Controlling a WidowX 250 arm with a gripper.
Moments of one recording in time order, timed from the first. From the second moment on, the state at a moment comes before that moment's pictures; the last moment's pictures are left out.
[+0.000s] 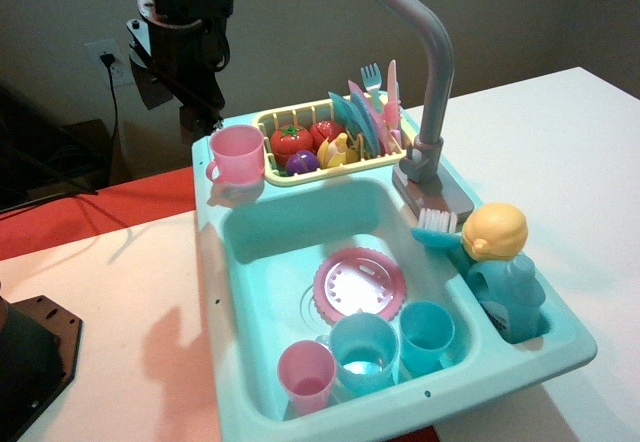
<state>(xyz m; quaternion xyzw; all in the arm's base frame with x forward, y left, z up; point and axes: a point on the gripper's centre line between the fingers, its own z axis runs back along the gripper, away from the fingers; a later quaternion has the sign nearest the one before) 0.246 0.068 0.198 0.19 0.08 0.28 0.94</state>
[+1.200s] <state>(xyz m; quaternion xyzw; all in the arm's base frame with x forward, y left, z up) 0.297 0.054 0.159 0.20 0.10 0.30 0.93</state>
